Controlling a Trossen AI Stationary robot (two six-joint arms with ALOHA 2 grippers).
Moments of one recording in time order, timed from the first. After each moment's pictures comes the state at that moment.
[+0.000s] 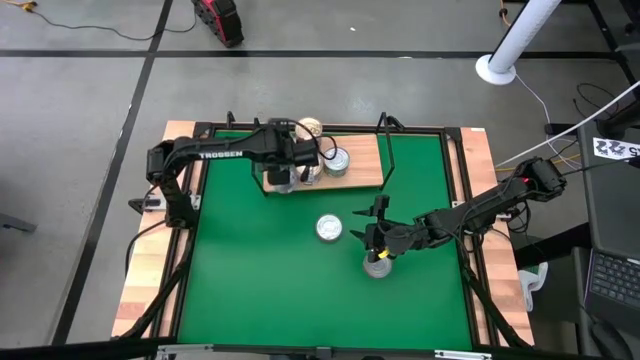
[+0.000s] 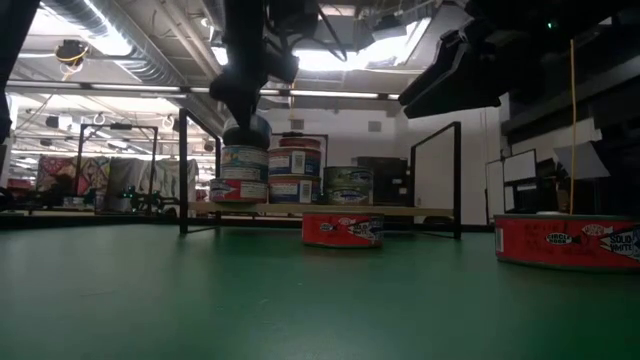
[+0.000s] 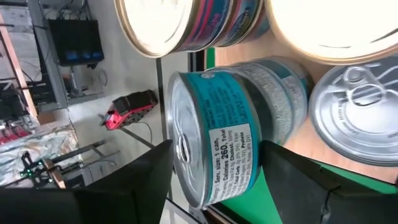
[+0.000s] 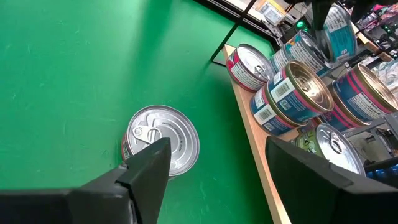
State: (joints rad) left arm 0.23 1.78 1.59 -1.27 -0.75 0.21; right arm 0.39 1.39 0.74 0.05 0.66 -0.16
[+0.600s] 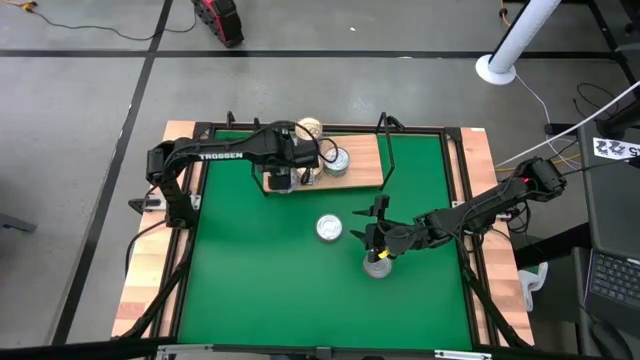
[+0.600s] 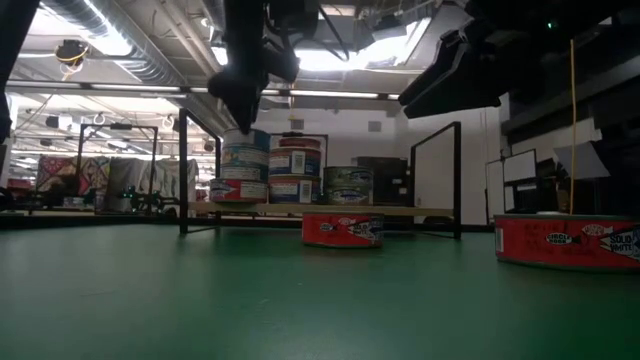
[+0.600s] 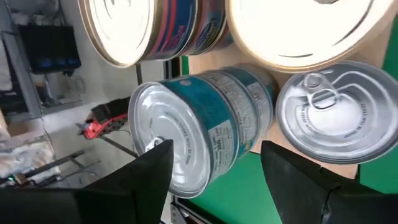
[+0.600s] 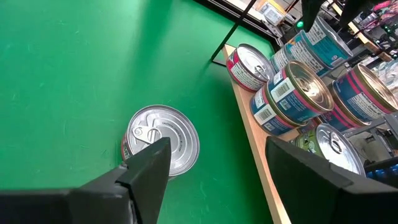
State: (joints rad) left arm 0.21 1.78 1.59 -1.27 -0.66 0.20; right arm 0.39 1.39 0.74 0.05 0.66 -0.16
